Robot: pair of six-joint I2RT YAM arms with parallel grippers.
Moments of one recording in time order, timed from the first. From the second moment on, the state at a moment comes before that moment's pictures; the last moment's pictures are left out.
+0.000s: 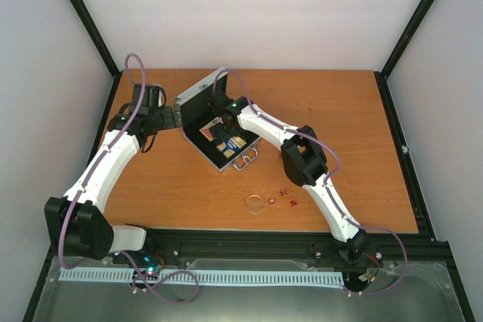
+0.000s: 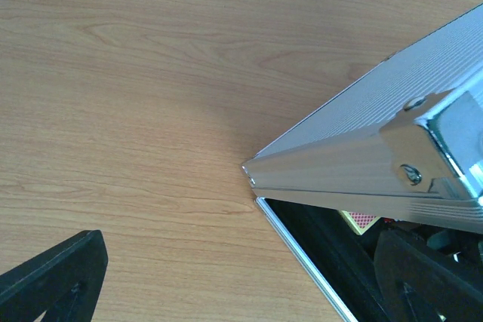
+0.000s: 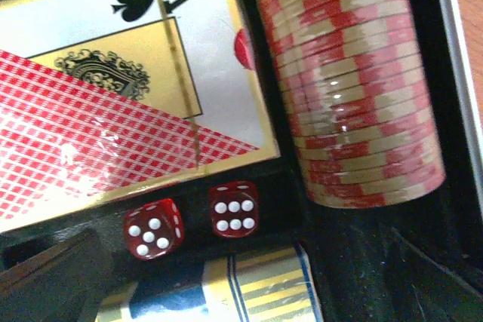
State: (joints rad) left arm -0.19 1.31 1.15 -0.65 -0.15 -0.31; right arm 0.76 2.46 2.19 -0.94 0.11 0.23
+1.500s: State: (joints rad) left arm -0.19 1.31 1.15 -0.65 -0.16 -0.31; right arm 0.76 2.10 1.86 -0.93 0.12 0.20
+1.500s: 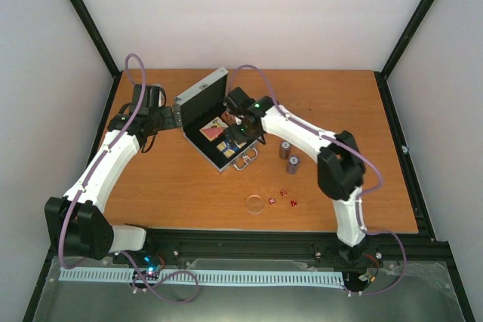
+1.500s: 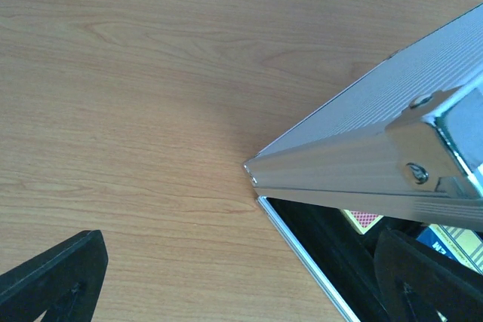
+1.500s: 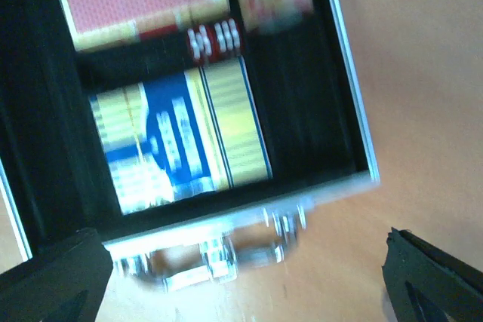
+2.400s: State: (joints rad) left arm -0.19 1.34 1.15 -0.65 -0.15 -0.31; right arm 0.77 1.54 0.93 -0.87 0.06 0.46
